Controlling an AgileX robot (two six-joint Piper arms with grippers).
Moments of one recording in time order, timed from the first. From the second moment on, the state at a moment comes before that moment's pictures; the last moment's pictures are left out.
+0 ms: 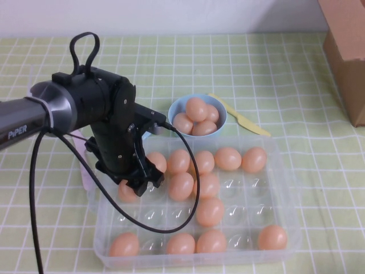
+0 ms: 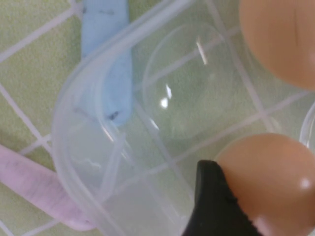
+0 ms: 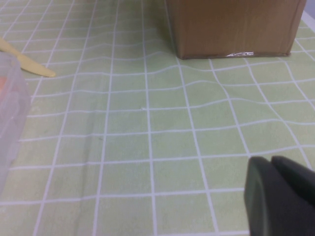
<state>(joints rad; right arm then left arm) -0.05 -0.01 0.03 0.07 0.37 0.03 -0.52 1.89 -1.36 0.04 1.00 0.04</state>
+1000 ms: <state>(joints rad) -0.05 -0.01 0.03 0.07 0.37 0.03 -0.57 1.95 -1.57 0.02 0.54 0.03</state>
